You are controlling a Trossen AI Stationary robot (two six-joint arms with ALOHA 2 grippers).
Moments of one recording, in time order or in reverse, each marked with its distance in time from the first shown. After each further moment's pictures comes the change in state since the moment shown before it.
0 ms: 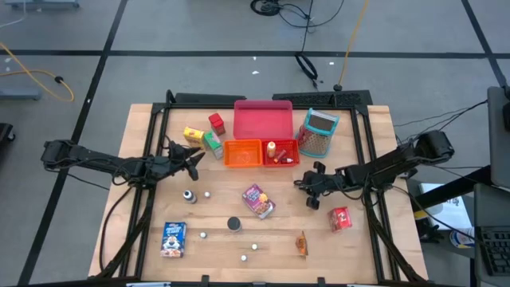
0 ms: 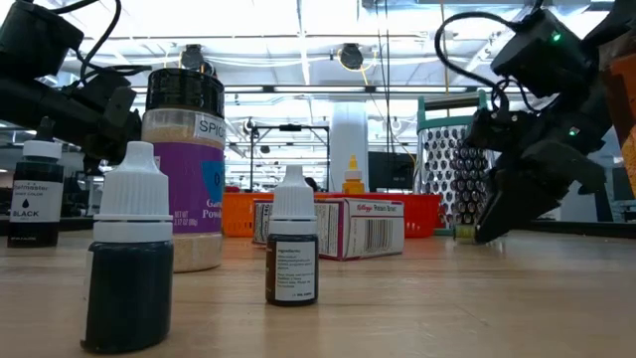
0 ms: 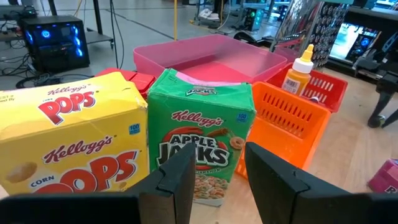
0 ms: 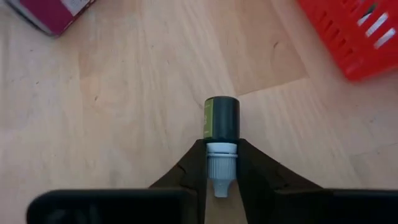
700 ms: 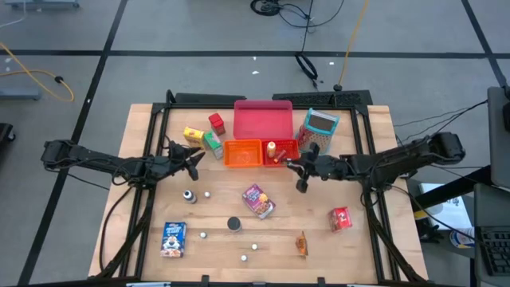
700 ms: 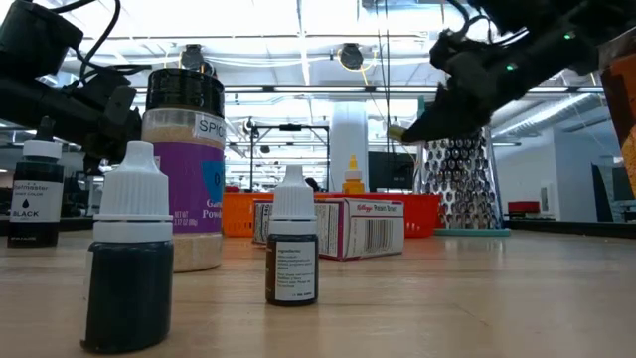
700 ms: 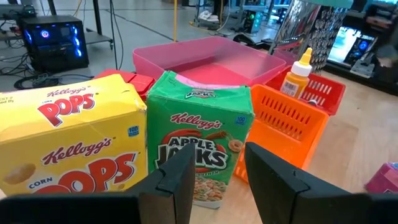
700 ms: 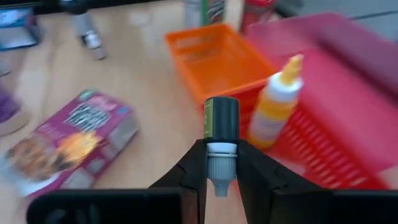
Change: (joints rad) left arm 0.000 0.000 0.000 0.009 0.000 -0.005; right arm -0.125 -0.145 0.153 0.067 0.143 -0.172
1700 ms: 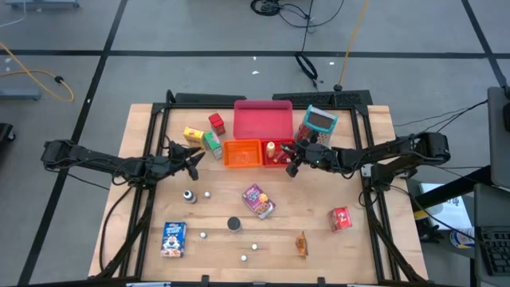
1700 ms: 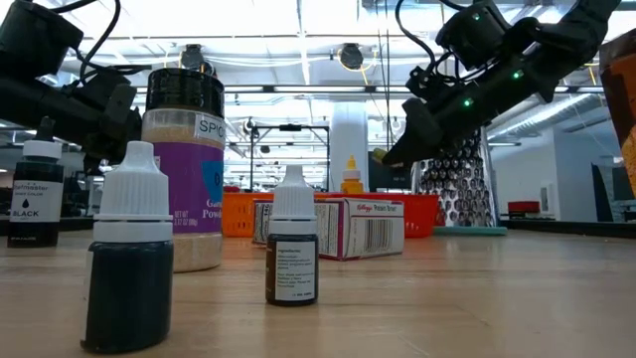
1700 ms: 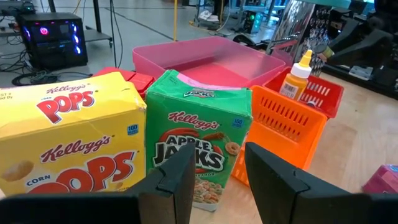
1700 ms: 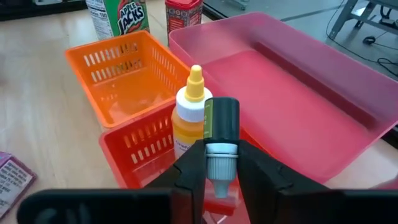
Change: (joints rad) left arm 0.000 0.000 0.000 0.000 0.002 -0.018; right arm -0.185 0.189 0.004 0.201 0.046 -0.021
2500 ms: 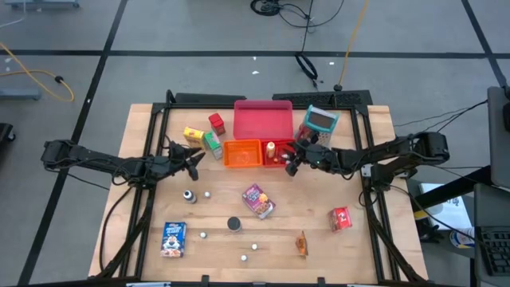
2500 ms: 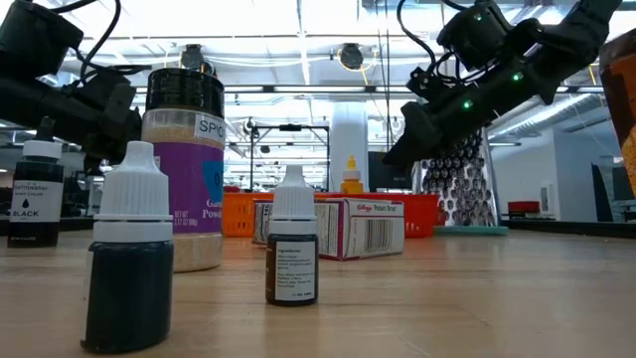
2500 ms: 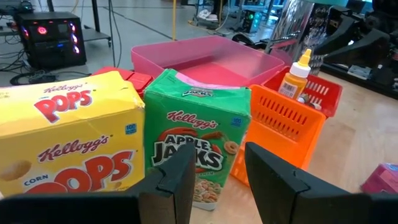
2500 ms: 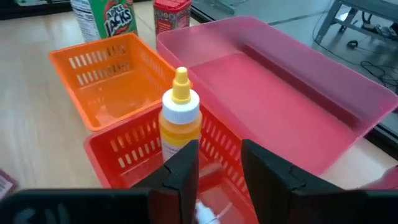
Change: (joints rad) left arm 0.000 0.000 0.000 0.000 0.010 0.001; right arm 0.025 0.004 -0.006 0.050 0.055 -0.028
